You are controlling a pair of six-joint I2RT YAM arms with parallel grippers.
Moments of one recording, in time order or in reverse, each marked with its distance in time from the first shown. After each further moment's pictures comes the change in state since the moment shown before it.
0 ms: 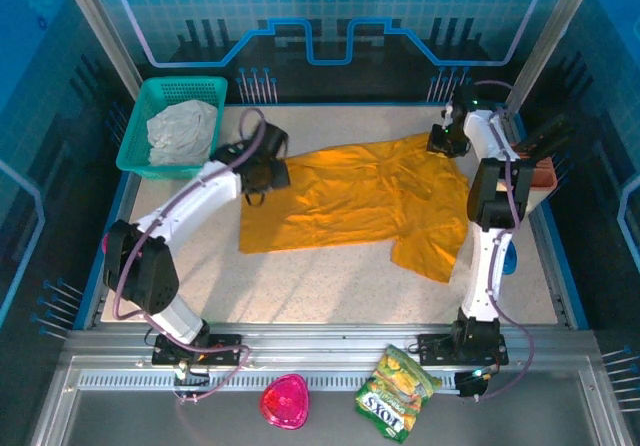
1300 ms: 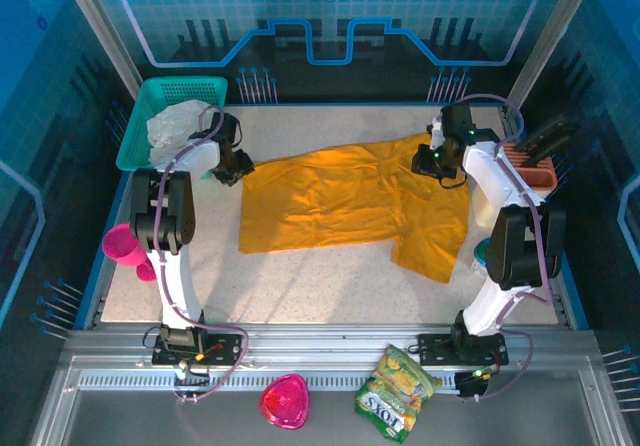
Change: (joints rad) left arm 0.356 0.435 0.095 0.206 0.275 -0.037; right arm 0.144 -0.580 -0.632 0.174 -0.040 0.041
